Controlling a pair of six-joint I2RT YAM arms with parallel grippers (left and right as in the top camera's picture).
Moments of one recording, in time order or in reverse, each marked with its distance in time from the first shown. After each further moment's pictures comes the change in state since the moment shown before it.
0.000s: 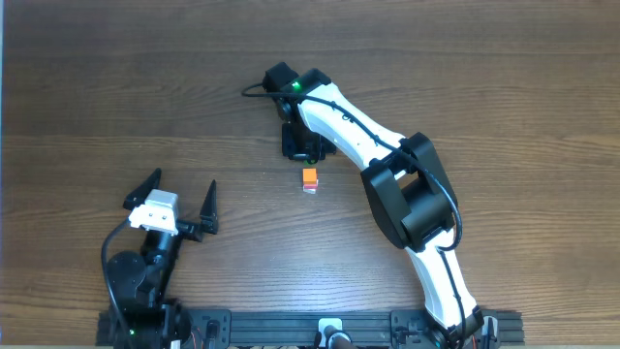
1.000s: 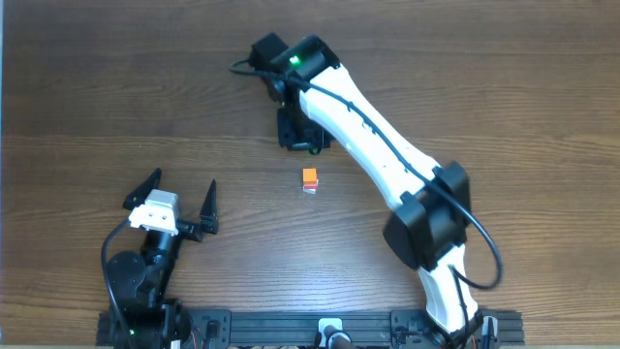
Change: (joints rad) left arm 0.000 0.000 0.000 0.000 0.000 0.000; right arm 0.052 -0.124 0.304 -0.428 0.064 -0.003
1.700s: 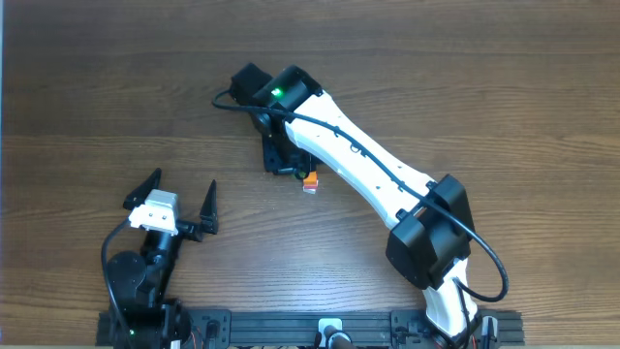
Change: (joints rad) left arm 0.000 0.000 0.000 0.000 0.000 0.000; right arm 0.090 -0.076 -0.168 0.089 -0.043 0.077
